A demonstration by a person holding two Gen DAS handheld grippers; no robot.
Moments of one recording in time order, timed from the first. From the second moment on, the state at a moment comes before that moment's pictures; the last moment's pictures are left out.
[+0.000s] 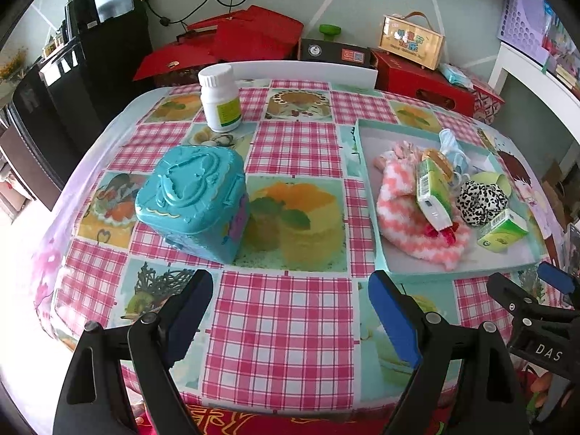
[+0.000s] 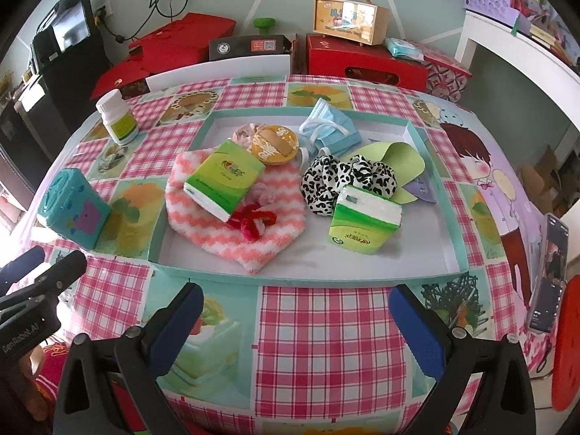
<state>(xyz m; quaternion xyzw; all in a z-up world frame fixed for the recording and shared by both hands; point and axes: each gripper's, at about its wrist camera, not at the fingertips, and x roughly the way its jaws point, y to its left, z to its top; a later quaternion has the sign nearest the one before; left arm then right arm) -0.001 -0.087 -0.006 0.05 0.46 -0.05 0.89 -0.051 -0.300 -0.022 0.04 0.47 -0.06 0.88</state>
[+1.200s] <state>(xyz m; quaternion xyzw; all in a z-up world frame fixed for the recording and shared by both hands) -0.005 -0.087 -0.007 0.05 0.45 -0.04 0.89 -0.050 -0.298 -0.025 0.03 0.48 -0.07 0.87</state>
